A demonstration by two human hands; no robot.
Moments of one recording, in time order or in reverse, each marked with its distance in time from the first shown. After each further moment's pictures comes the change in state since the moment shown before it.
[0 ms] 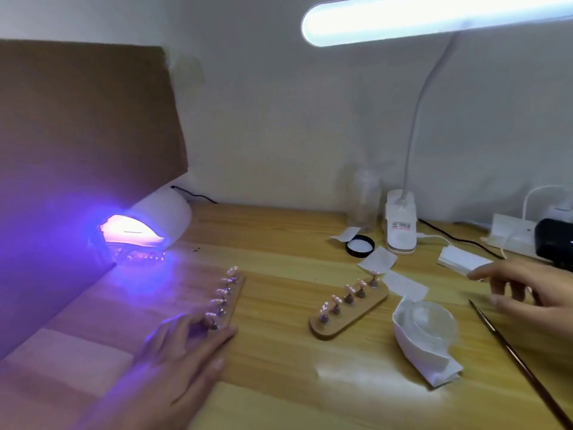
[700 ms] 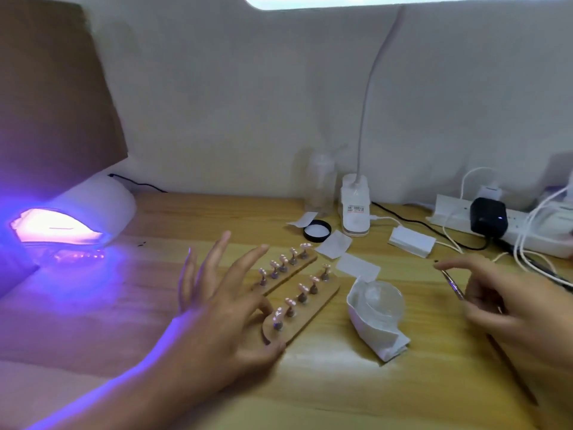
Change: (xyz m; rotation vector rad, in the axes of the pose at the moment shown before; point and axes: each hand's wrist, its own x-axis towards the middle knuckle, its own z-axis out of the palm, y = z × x) left_hand 0.062 0.071 0.022 -0.089 0.166 0.224; right_hand -0.039 -0.047 -0.002 -0.015 0.134 -0.047
